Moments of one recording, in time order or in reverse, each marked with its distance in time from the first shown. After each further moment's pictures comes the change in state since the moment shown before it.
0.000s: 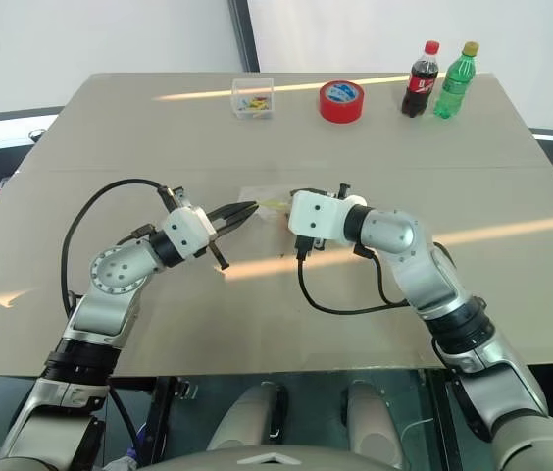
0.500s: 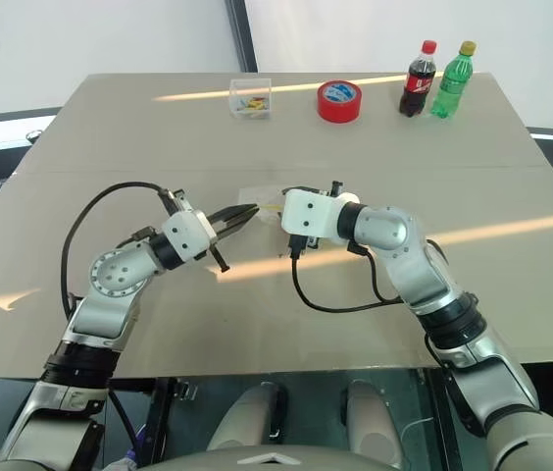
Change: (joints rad) left arm 0.017 0.000 0.000 -0.016 0.004 0.000 0.001; right arm -0.023 0.035 0.001 0.018 -0.003 -0.023 0.027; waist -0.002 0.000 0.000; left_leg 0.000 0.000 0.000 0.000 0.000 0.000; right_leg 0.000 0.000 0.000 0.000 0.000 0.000
